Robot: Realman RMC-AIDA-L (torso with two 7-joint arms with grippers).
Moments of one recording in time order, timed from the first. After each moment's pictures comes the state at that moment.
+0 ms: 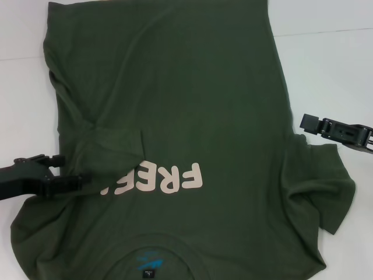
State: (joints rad) left arm -0.45 -2.14 0.59 0.82 2.24 1.42 -1.63; right arm 0.36 2.00 -0.31 -0.53 -2.02 -1.72 1.85
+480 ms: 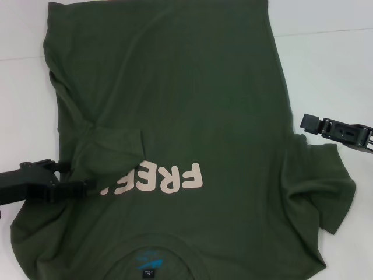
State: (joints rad) left arm -0.46 -2.14 0.61 0.81 2.25 1.43 -1.63; right arm 0.36 2.00 -0.31 -0.53 -2.02 -1.72 1.85
